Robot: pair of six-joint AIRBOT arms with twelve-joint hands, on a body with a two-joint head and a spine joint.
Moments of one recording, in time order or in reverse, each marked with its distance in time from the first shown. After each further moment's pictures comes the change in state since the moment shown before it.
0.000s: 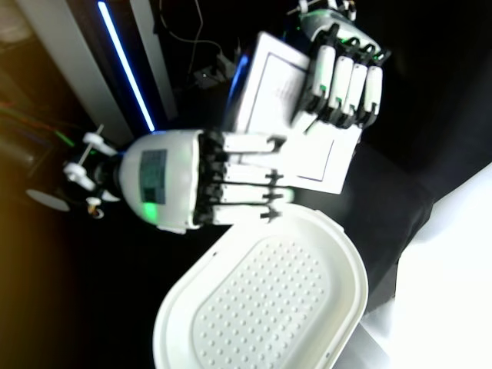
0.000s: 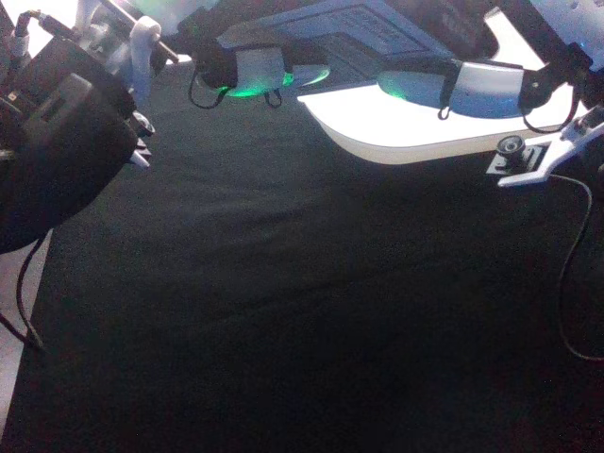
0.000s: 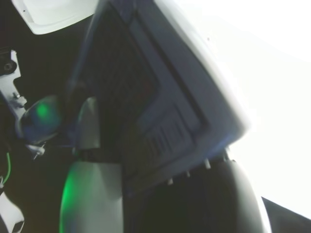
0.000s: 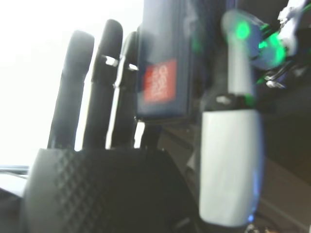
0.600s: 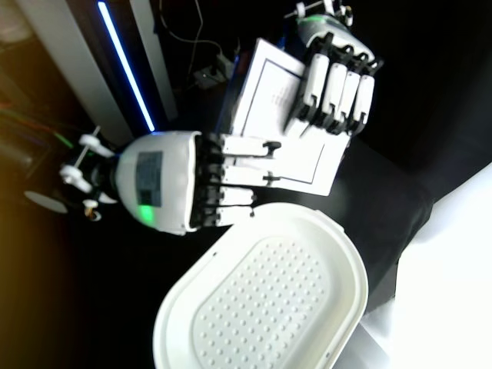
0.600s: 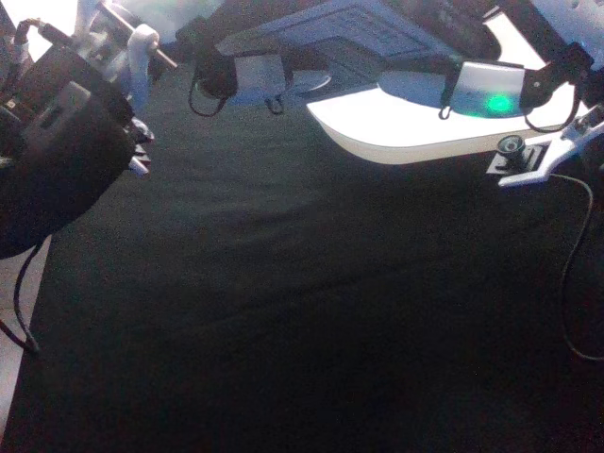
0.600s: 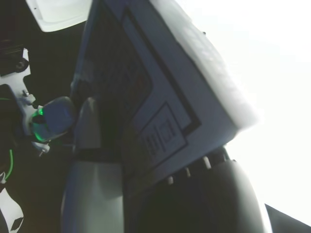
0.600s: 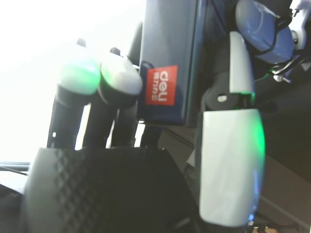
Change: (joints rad) left arm 0.015 0.003 0.006 0.008 -0.010 -0.019; right arm 0.000 0.002 0.011 -0.006 0.002 0.026
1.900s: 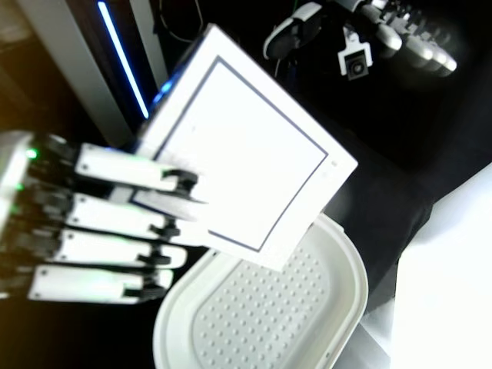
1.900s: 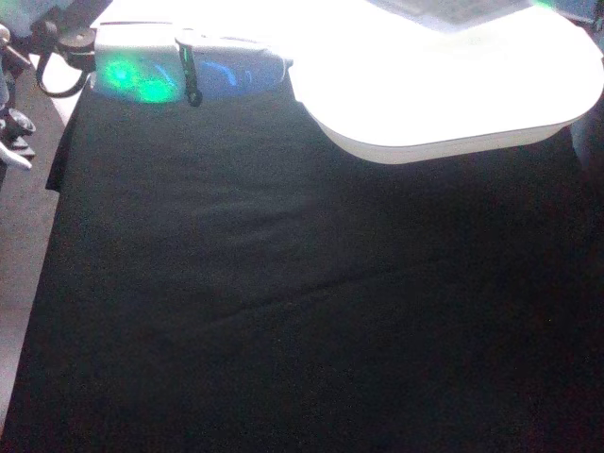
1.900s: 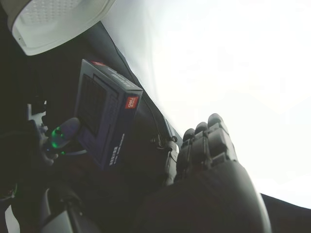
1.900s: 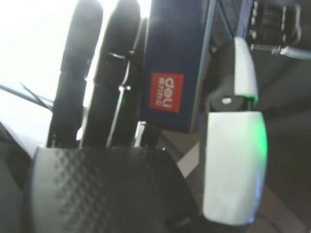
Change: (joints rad) left arm 0.079 0.214 -0.090 0.018 -0.083 -0.027; right arm 0.054 0.269 -0.080 -0.037 -0.070 -0.143
